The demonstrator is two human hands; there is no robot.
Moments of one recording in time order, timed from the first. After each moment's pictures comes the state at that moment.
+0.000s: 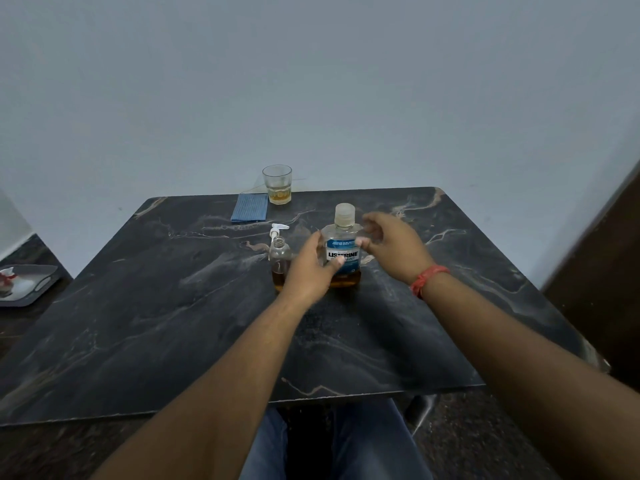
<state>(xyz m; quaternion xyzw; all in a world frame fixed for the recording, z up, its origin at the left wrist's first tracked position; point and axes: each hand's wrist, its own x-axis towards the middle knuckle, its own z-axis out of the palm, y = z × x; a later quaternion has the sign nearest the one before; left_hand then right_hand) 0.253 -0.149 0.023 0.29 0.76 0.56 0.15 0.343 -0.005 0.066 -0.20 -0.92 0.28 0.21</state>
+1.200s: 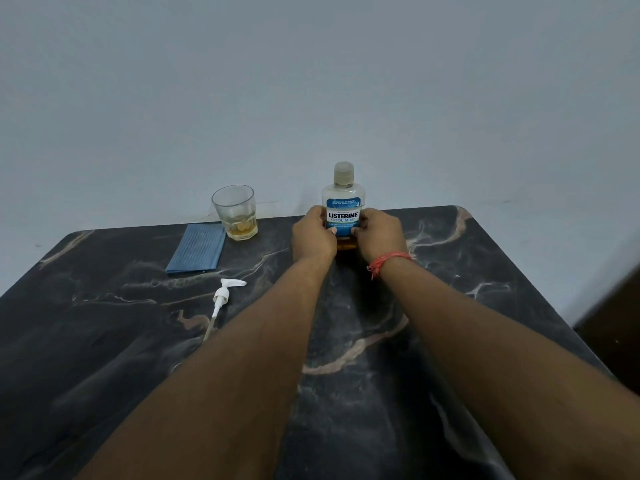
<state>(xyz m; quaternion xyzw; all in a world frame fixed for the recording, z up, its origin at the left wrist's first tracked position) 0.066 0.085 -0.003 0.20 0.84 0.51 0.03 0.134 0.183 0.001 -0.32 -0.87 0.31 0.24</state>
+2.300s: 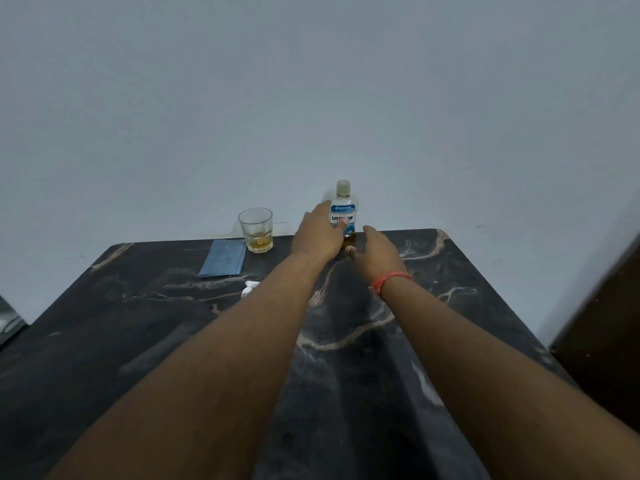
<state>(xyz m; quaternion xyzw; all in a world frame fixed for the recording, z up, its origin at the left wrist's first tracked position) 0.130 0.014 0.096 0.32 0.85 0.41 0.02 0.210 0.107 0.061 -0.33 -0.88 0.28 0.18</state>
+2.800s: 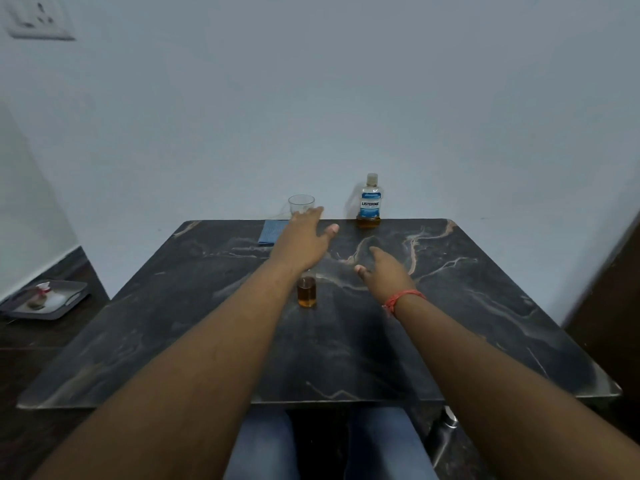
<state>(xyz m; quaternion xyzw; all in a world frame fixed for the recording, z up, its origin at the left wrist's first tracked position) 0.217 -0.189 0.105 0.35 0.87 0.35 -0.01 0.324 -0.044 0.050 -0.28 -0.90 0.29 0.14</state>
